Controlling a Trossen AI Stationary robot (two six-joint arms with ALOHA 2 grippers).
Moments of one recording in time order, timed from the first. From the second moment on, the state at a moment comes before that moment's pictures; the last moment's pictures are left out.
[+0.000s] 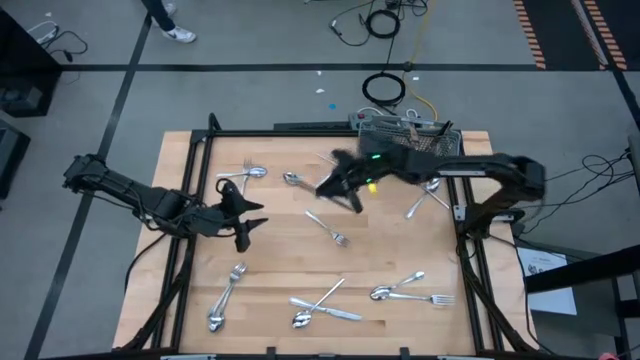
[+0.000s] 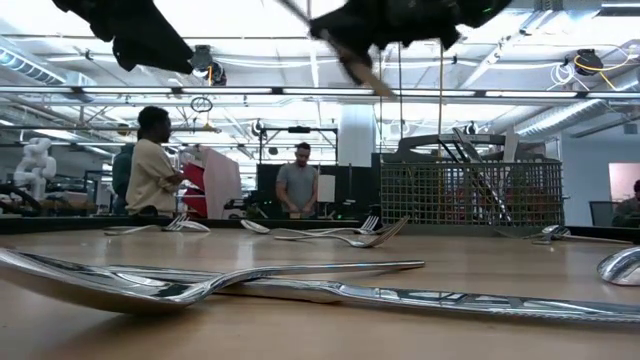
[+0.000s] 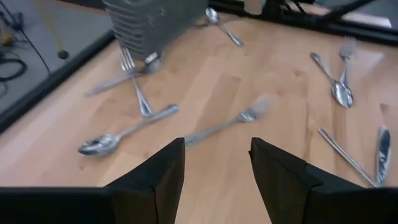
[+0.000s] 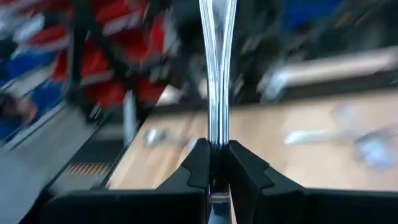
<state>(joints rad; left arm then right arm) -0.38 0.87 0.69 -0.44 -0.59 -0.44 -0.25 1.51 1.11 0.17 -0.54 0.20</state>
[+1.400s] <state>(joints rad) -0.34 0.86 0.69 -0.43 -0.63 -0.47 -0.25 1.21 0.44 1.24 0.71 1.43</state>
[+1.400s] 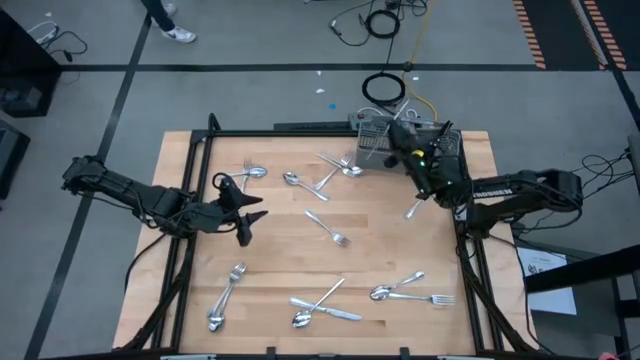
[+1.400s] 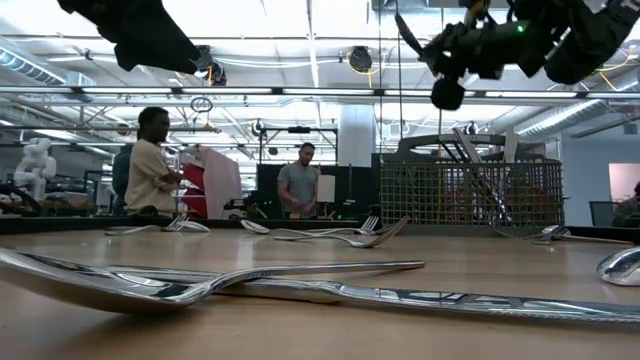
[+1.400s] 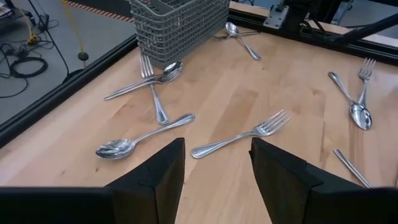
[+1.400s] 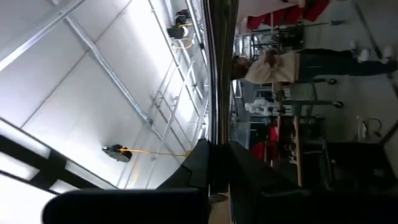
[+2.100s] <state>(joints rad) -0.33 0.86 0.69 -0.43 -0.66 -0.47 -0.25 1.03 0.20 1.15 0.70 1.71</state>
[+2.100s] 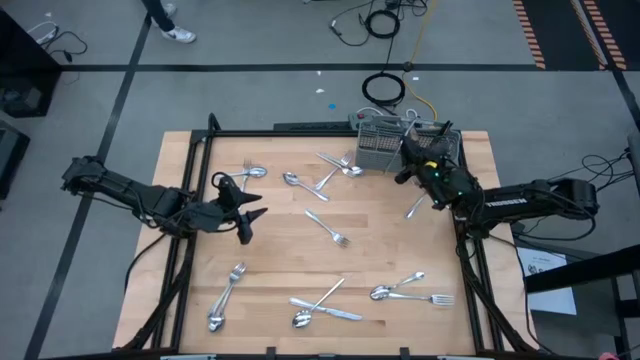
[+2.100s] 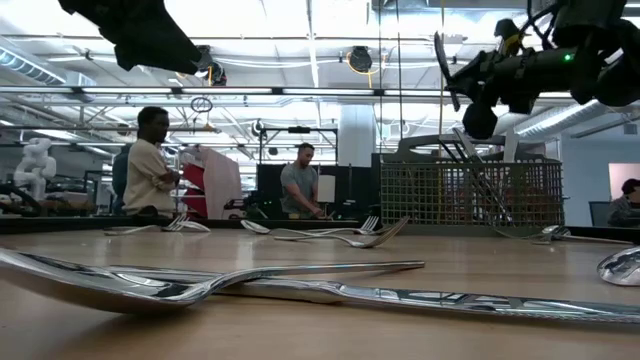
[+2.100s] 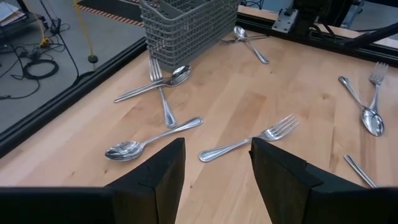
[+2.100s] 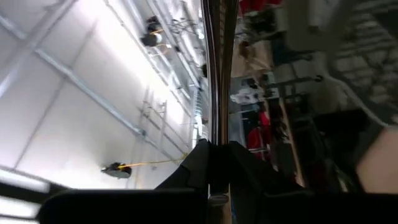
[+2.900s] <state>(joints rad) -0.18 0.86 0.69 -0.44 -0.66 -0.60 -0.16 0.84 0.12 0.94 0.79 2.00</state>
